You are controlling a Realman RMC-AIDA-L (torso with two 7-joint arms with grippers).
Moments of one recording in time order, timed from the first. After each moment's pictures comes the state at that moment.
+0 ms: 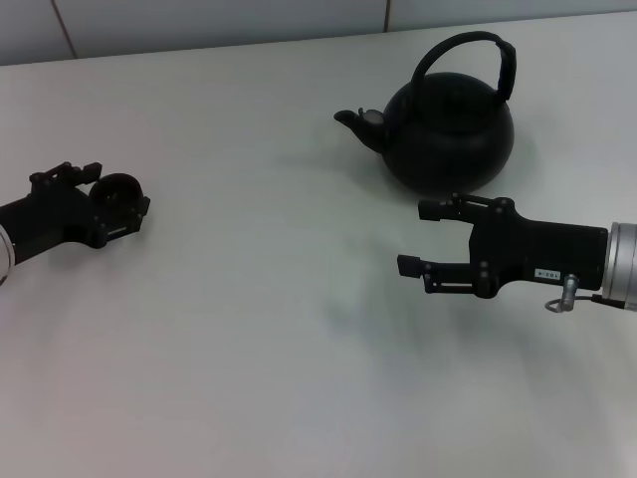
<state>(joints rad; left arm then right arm) -0.47 -2.06 1.09 0.53 1.61 0.85 -1.07 0.46 2.08 -0.52 -0.47 -2.04 -1.53 1.00</state>
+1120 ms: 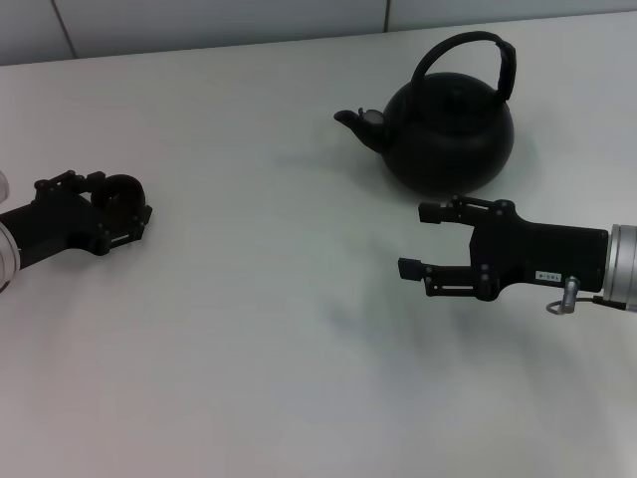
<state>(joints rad) -0.48 -2.06 1.10 0.53 1.65 0.82 -1.10 0.45 2.08 -0.53 -0.47 -2.04 -1.53 1.00</state>
